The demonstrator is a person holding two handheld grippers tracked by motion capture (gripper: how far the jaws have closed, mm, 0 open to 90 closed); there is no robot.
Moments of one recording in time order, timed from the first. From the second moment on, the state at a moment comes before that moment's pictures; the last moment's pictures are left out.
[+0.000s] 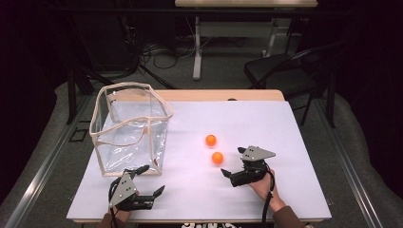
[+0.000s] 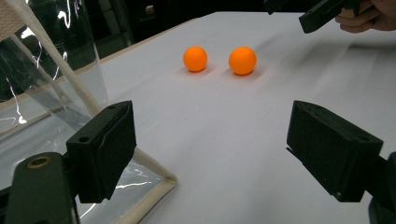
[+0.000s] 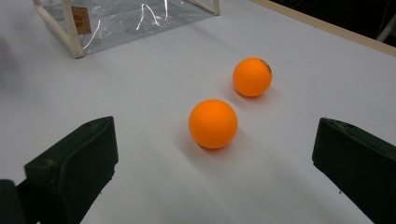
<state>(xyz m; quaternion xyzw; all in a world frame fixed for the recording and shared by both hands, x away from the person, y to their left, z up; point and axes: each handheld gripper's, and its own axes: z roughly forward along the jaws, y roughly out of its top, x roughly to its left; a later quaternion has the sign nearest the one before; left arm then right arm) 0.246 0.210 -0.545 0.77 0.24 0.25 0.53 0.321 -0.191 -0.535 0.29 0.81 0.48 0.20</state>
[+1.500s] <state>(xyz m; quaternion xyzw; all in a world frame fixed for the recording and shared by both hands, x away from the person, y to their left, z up) 0.247 0.210 -0.546 0.78 0.24 0.25 0.53 0.362 -0.155 -0.542 0.29 0.84 0.43 0.16</state>
